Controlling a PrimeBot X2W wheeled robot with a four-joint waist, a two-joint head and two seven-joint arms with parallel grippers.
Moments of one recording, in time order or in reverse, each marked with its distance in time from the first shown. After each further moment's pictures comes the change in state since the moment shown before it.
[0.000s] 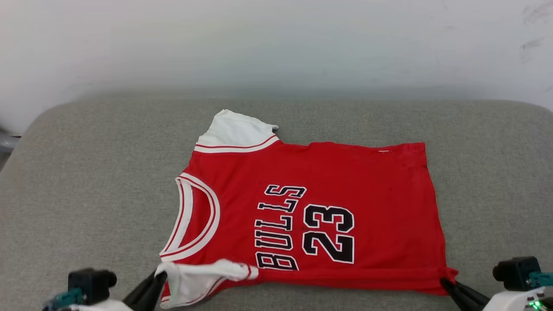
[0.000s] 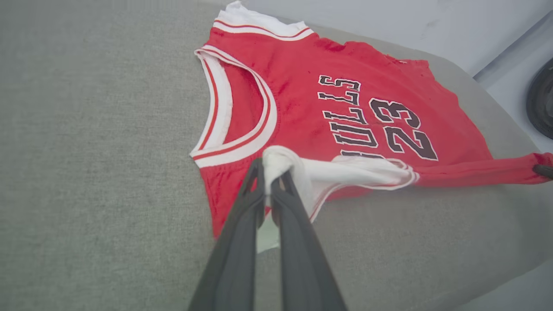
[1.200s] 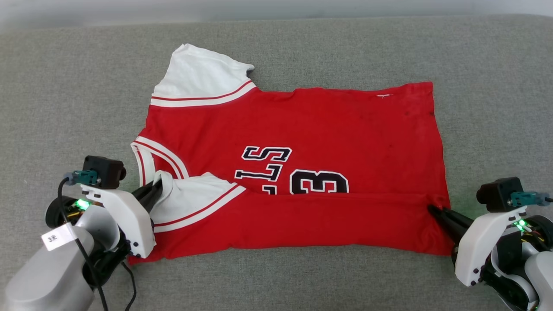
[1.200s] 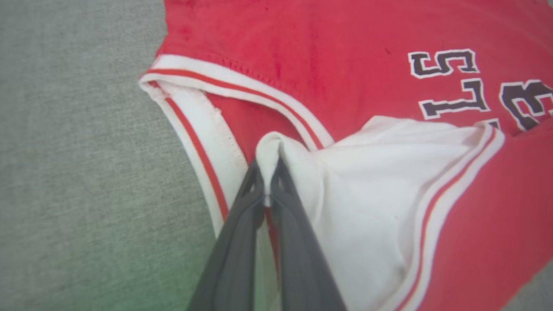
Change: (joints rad) left arm -0.582 -0.073 -0.103 0.458 0.097 -0.211 0.216; right arm -0.355 0.036 0.074 0.137 -0.038 0.000 0.063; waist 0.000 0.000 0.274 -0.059
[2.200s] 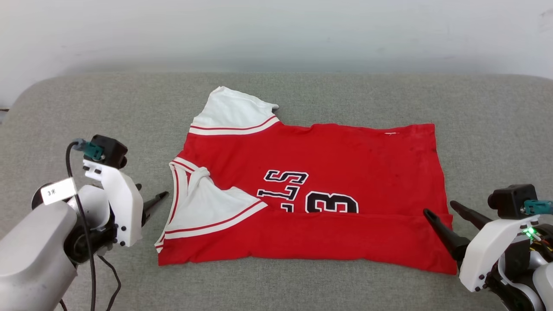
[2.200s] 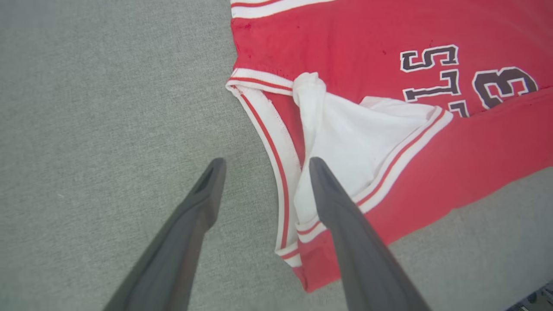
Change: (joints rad) left arm -0.128 0.059 -0.098 0.030 -0.097 -0.022 0.307; right arm 0.072 0.034 -0.095 -0.073 -0.031 0.000 0.002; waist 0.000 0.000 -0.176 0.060
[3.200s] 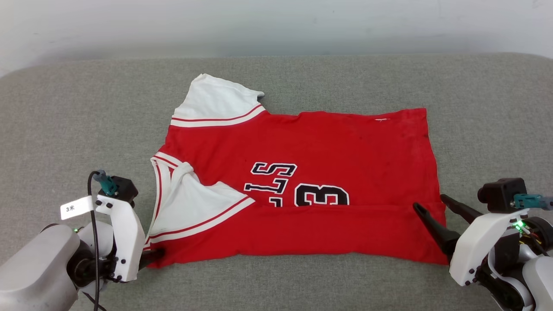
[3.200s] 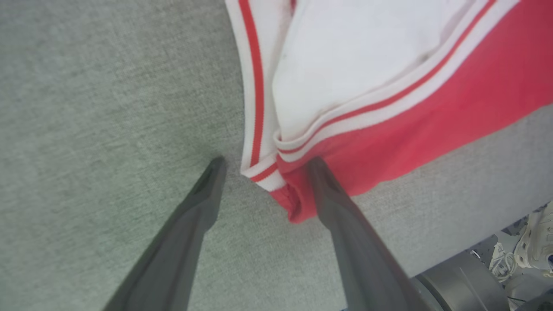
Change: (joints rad) left arm 0.041 0.013 -0.115 0.053 -0.095 0.003 0.298; right arm -0.024 0.031 0.007 -0.009 -0.016 0.000 0.014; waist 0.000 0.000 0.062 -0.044
